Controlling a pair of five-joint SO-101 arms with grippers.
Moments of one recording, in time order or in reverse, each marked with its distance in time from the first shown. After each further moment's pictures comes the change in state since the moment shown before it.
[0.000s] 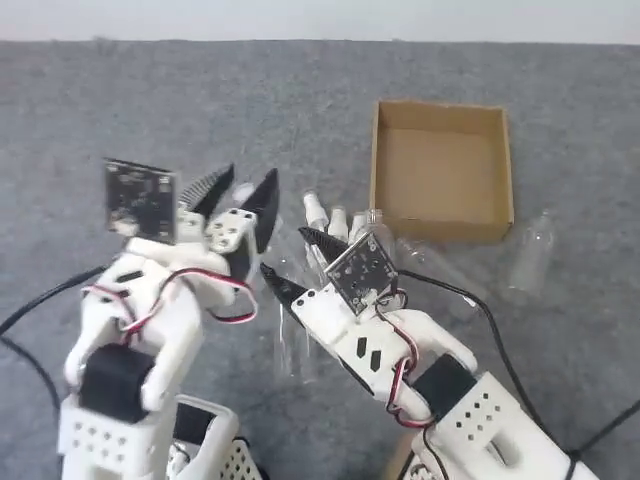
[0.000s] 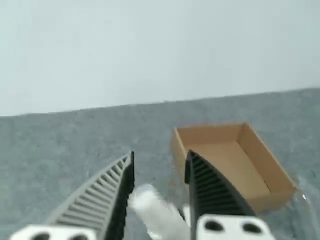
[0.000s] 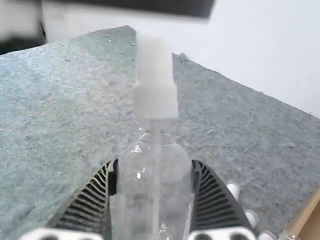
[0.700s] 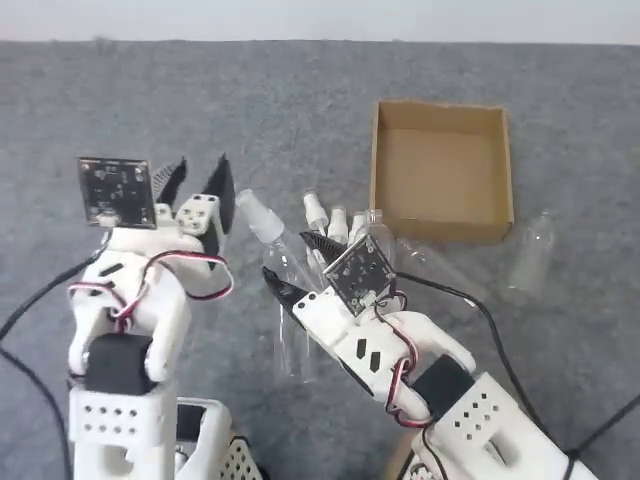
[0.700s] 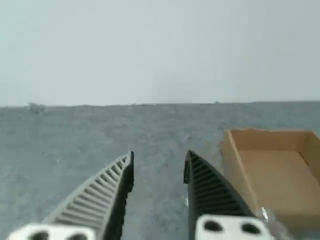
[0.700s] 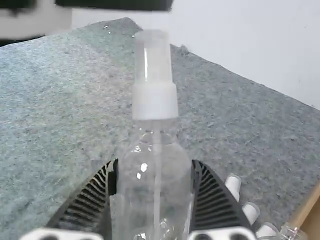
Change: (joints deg) left arm -10.4 0.0 9.2 -8.1 -3.7; right arm 0.0 -0.2 1.5 0.0 0.0
